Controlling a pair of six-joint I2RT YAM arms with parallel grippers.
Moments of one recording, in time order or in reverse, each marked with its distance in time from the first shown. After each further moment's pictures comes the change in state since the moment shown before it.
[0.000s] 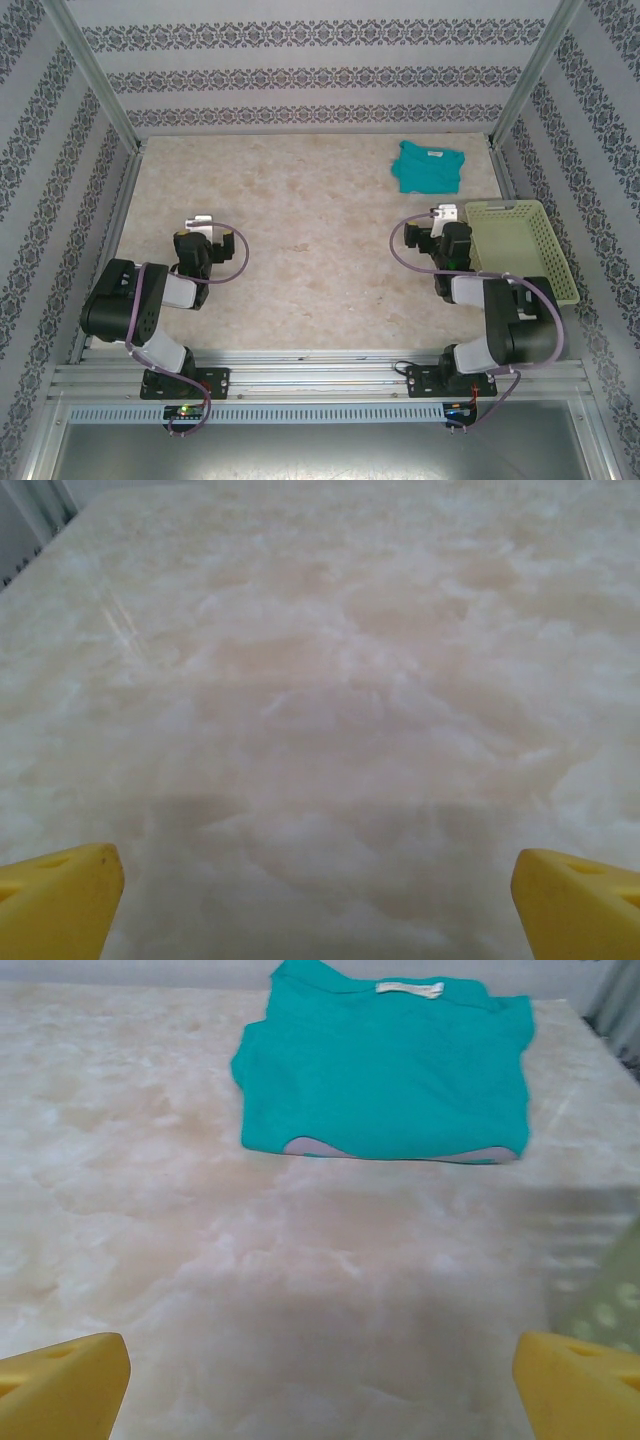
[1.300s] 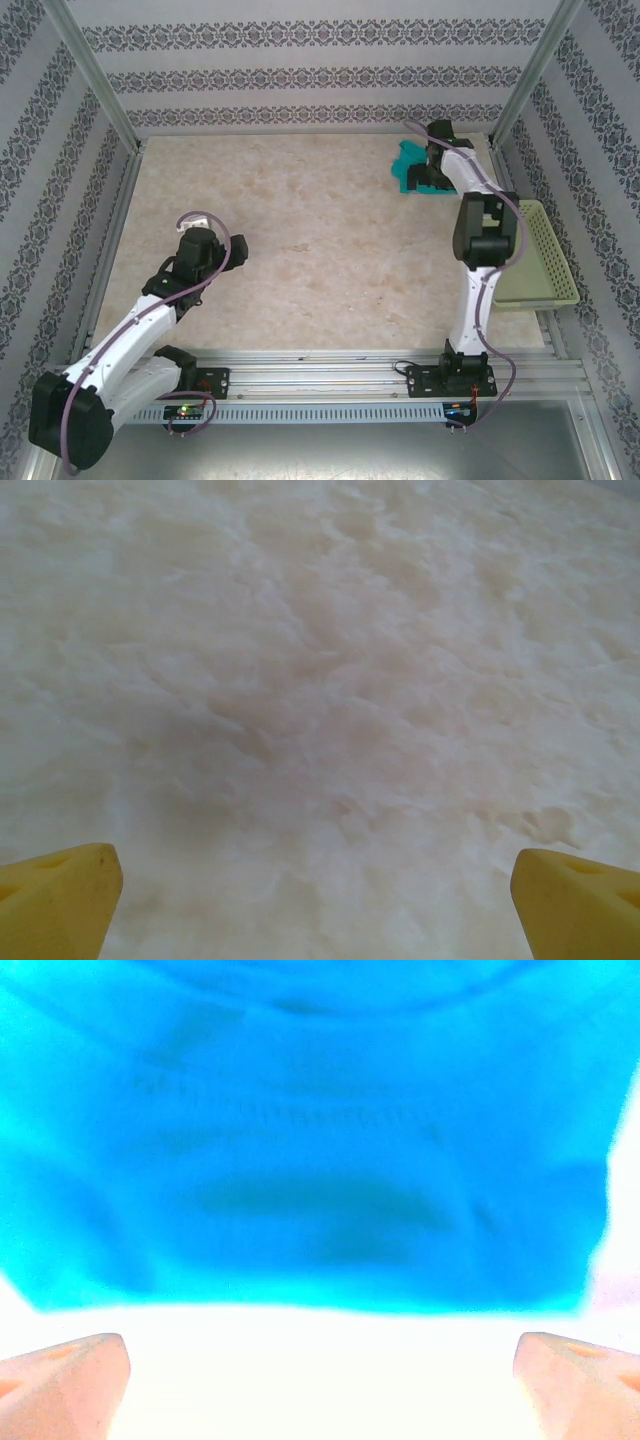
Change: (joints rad) left arm -0.254 -0.655 0.236 -1.164 -0.046 -0.507; right arm -0.031 0.699 1.465 -1.534 0.139 0.094
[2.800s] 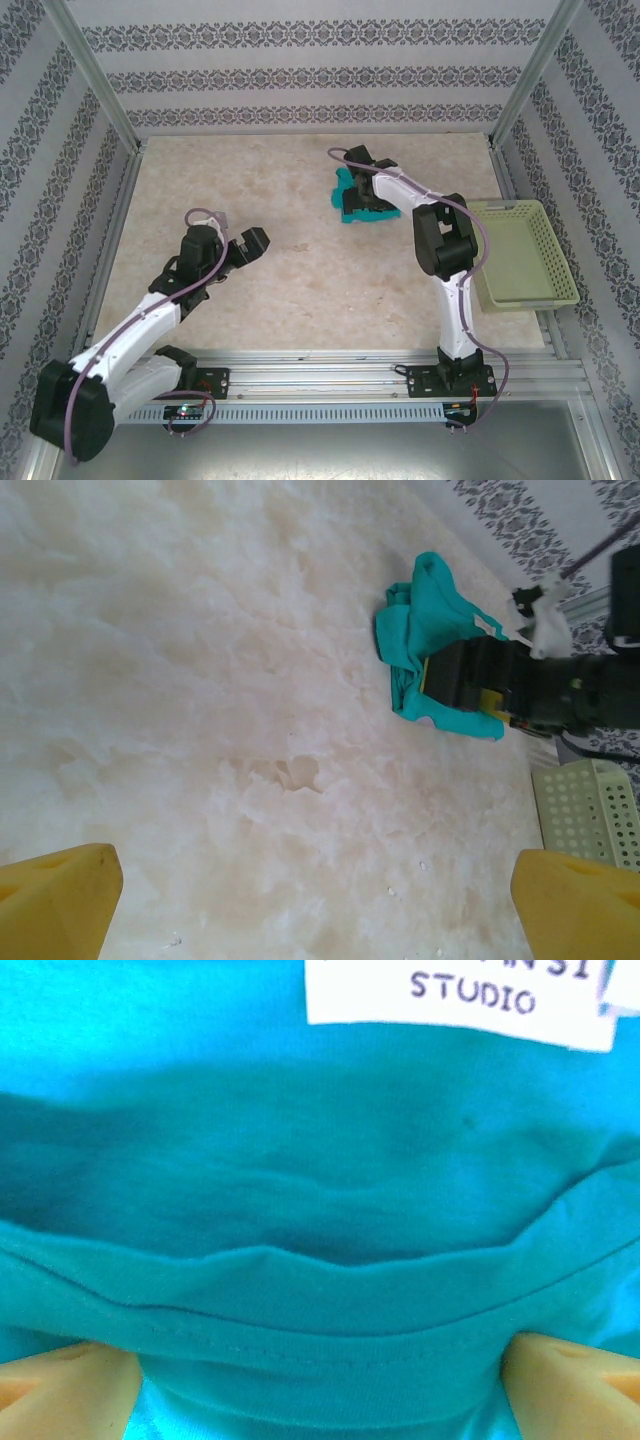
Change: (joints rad) left arm -0.013 0.004 -0.046 0.219 0.406 -0.291; right arm 0.374 0.066 -0.045 0.010 0.075 0.220
